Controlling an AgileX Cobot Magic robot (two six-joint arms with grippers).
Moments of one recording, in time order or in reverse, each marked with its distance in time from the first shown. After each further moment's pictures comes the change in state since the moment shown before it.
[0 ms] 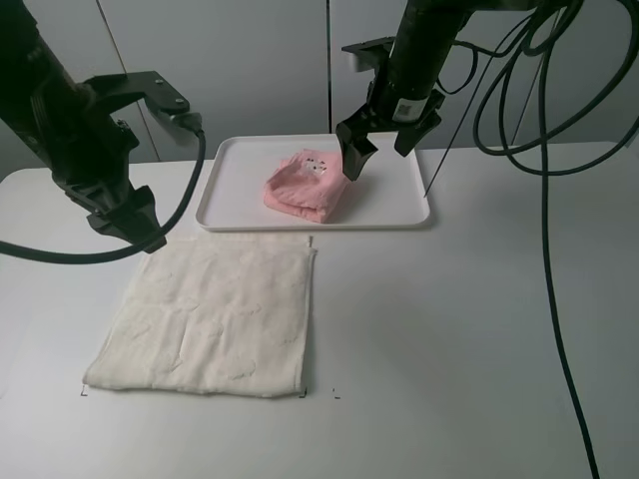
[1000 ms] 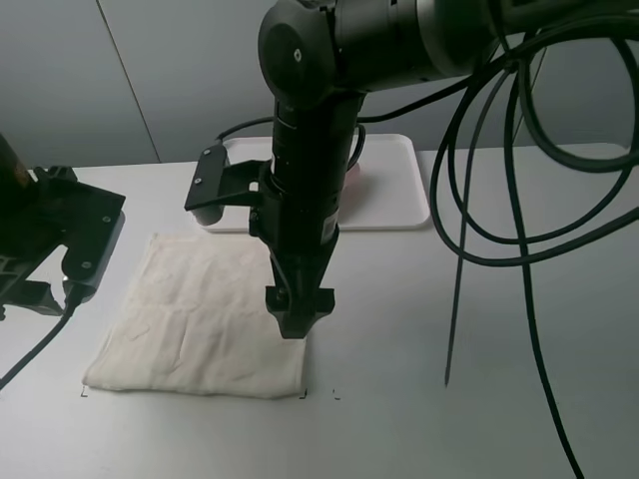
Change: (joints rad) left arm 0.023 -0.053 0.302 0.368 -0.155 0.459; right arm 0.443 -0.210 0.371 0.035 -0.035 -0.499
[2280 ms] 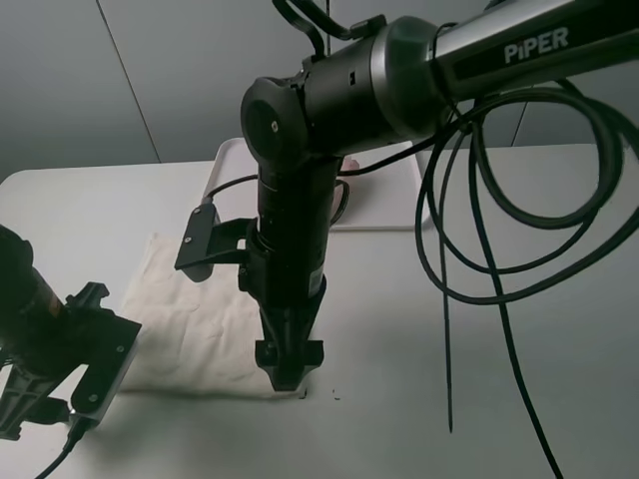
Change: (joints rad) left arm 0.000 0.185 0.318 -0.053 -0.400 0.087; right arm 0.065 0.067 0.060 0.074 -0.051 -0.036
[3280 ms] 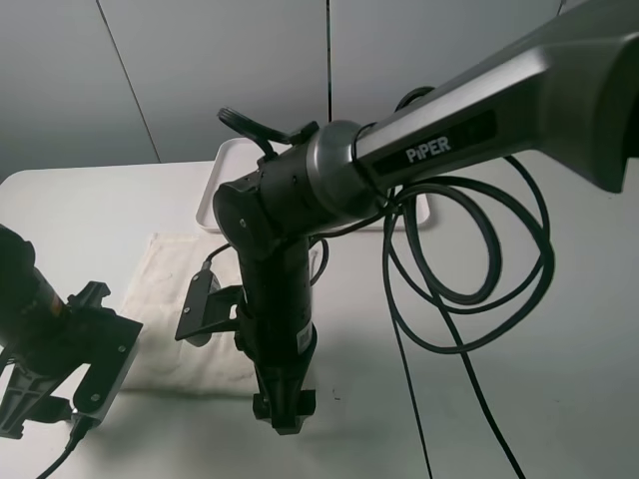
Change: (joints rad) left arm 0.000 0.006 -0.002 0.004 -0.011 -0.003; right arm 0.060 0.144 0.019 -0.056 -0.057 0.110
